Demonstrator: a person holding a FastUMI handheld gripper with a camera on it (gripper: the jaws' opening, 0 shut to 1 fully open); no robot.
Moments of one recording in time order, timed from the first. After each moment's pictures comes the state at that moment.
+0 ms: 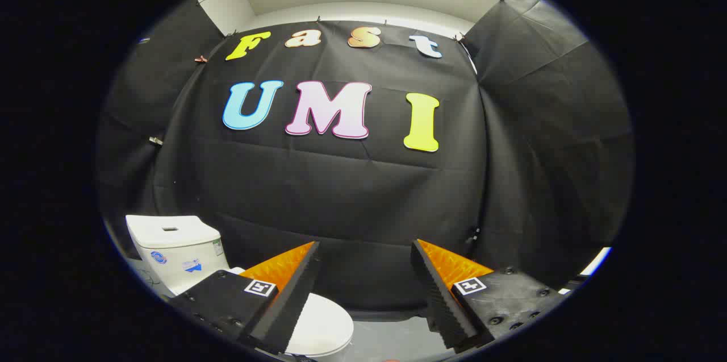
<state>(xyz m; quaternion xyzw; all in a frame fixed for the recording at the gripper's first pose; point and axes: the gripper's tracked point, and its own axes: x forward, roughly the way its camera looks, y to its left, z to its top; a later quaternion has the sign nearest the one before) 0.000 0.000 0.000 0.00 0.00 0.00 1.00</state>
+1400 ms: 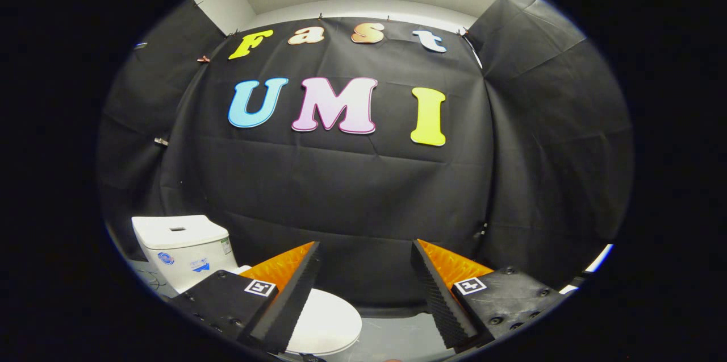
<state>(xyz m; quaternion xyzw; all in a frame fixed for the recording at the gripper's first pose) -0.002 0.015 -0.007 0.00 0.02 0.02 1.00</state>
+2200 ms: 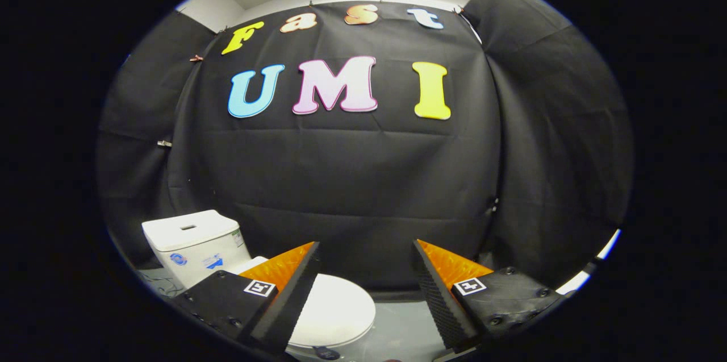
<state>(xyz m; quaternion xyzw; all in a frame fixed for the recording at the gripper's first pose) 0.001 0.014 -0.049 0.06 0.11 0.04 0.99</state>
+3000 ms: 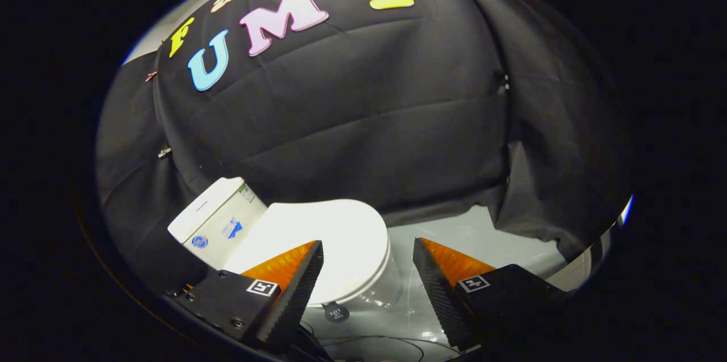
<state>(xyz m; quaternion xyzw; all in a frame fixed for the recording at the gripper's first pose) -0.011 -0.027 -0.214 0.20 0.34 0.07 0.91</state>
